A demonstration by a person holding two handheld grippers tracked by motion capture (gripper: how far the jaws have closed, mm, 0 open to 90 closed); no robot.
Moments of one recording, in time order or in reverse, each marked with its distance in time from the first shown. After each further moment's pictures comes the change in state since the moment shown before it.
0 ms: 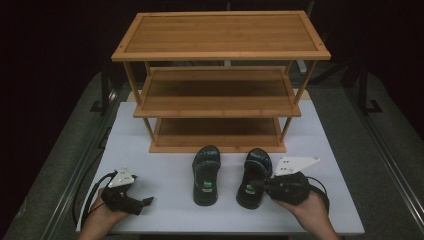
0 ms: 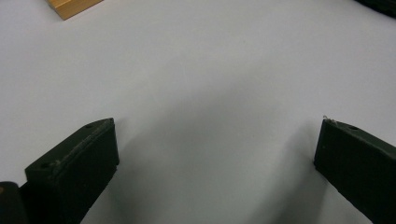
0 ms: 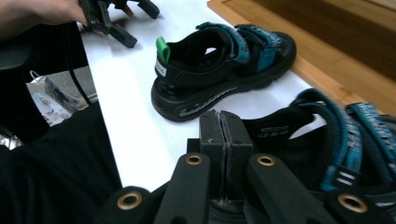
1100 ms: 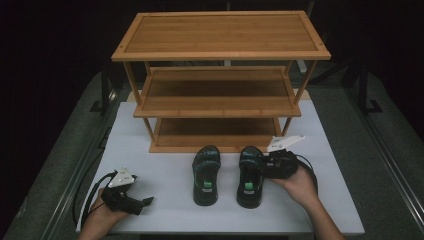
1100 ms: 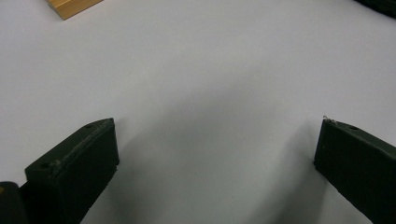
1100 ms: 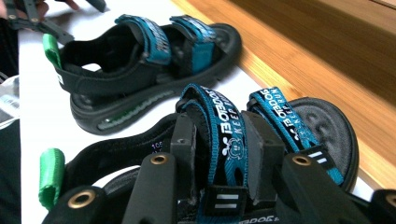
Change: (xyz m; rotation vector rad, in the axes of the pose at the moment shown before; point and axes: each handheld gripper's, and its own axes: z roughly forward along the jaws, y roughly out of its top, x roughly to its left) left arm 0.000 0.000 0.000 -0.001 0.000 0.000; right arm -0.067 0.011 0.042 0.034 -0.023 0.010
